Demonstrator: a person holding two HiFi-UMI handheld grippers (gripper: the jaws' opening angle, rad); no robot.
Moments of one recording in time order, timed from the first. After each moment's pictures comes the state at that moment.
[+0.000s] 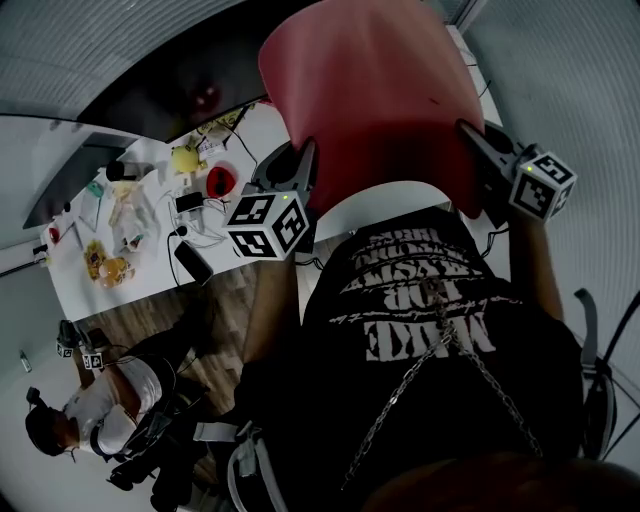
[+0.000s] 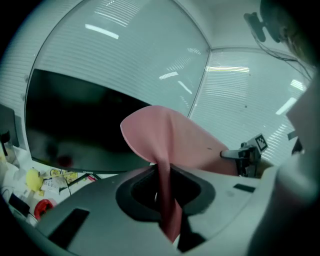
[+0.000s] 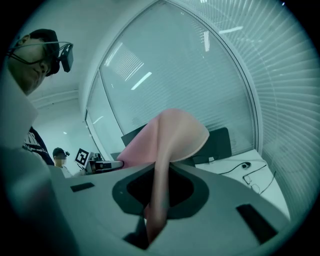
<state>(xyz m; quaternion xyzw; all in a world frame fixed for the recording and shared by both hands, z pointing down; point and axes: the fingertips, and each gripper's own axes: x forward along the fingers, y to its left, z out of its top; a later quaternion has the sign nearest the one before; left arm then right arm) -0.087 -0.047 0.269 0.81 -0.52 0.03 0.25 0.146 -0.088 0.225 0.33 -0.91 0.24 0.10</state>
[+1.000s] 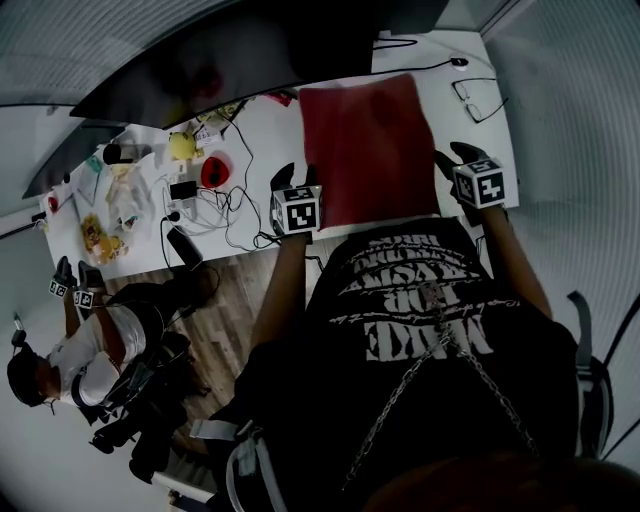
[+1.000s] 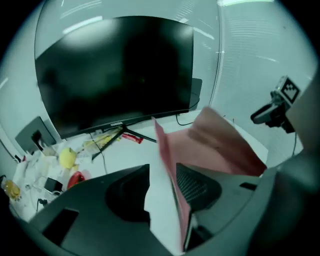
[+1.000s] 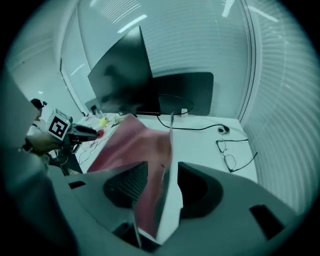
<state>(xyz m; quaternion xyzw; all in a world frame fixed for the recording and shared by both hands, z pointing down) -0.158 -0.022 0.550 0.68 -0.61 0.28 0.29 0.149 -0.100 0.497 0.36 -0.82 0.24 0.37</state>
